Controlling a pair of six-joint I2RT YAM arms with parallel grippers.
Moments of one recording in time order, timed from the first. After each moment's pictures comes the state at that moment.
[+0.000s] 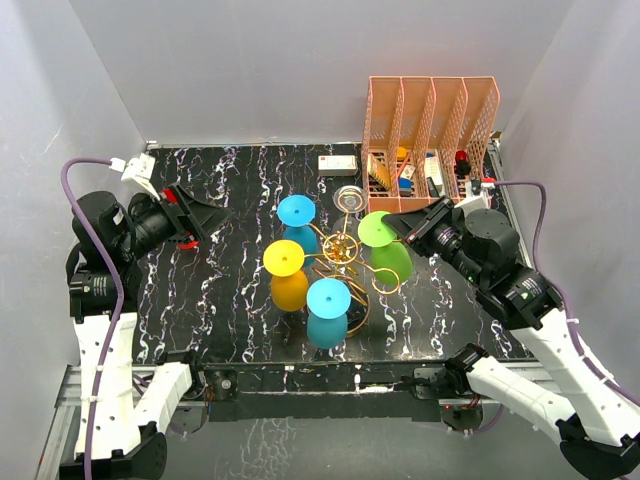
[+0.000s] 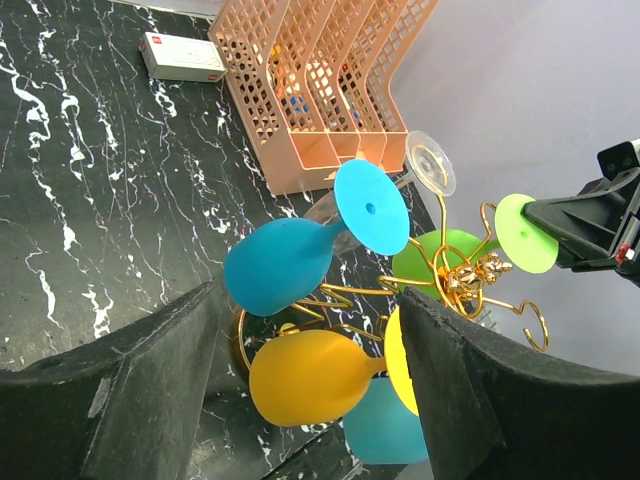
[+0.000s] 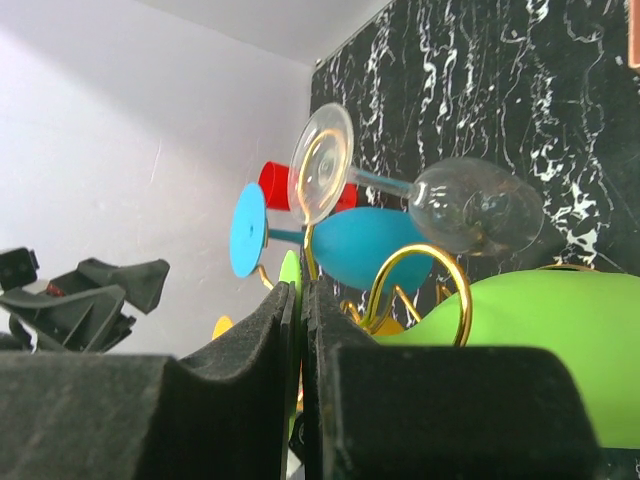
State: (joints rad) left arm 0.08 0.82 1.21 -0.65 0.73 -0.48; right arm 0.58 0.76 1.05 -0.50 0.07 1.10
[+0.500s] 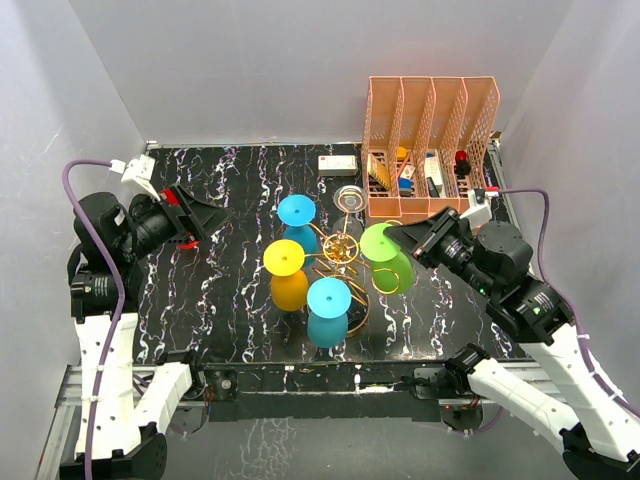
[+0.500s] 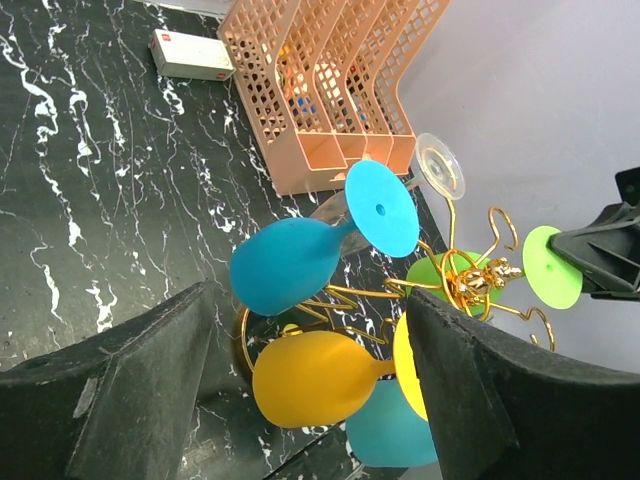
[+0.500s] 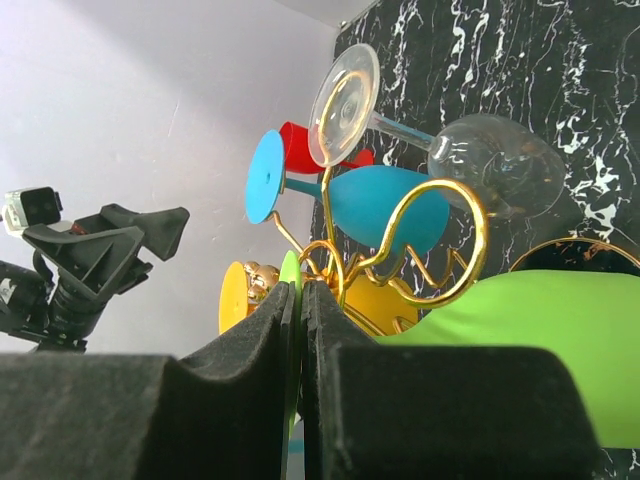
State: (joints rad) left arm 0.08 0.81 1.20 -0.65 0.71 -0.48; right arm 0.58 0.69 1.02 -0.50 -0.04 1.08
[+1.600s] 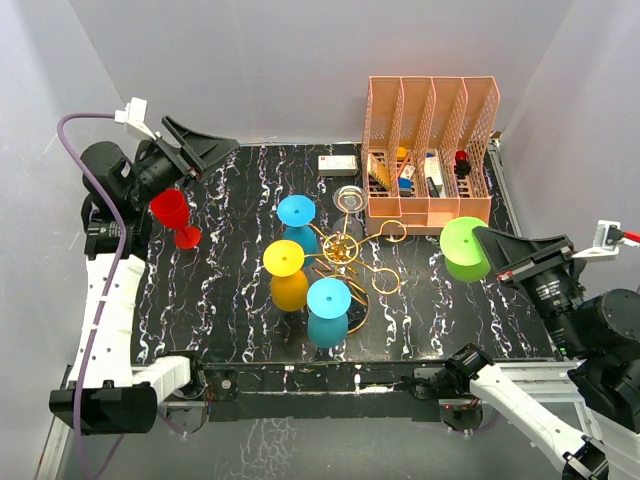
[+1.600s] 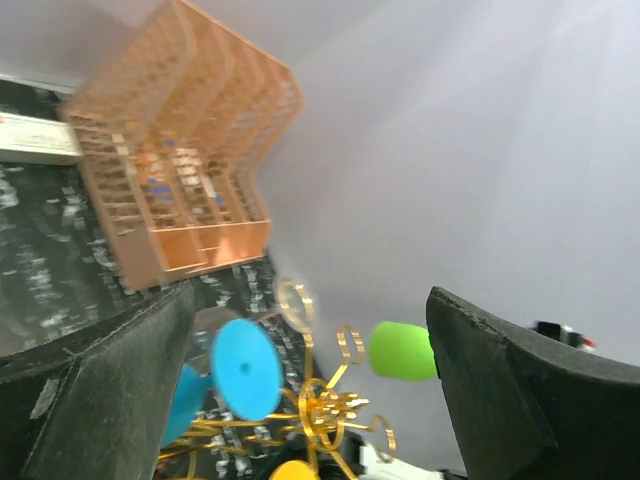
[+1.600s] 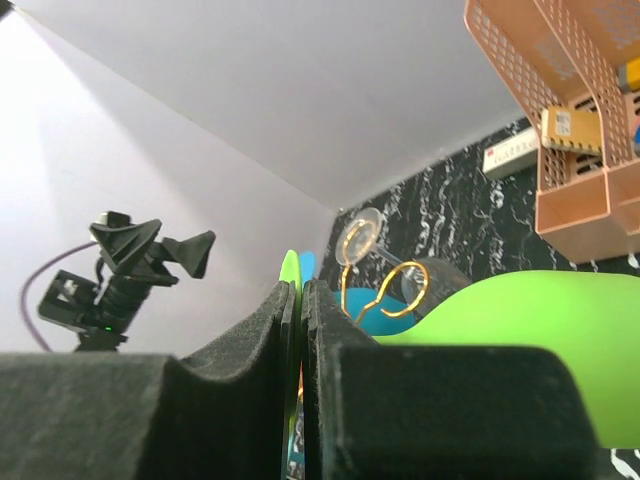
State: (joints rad) left arm 0.03 1.08 1.31 -0.22 0.75 -0.94; right arm 0.58 0.43 1.25 -0.74 0.29 0.88
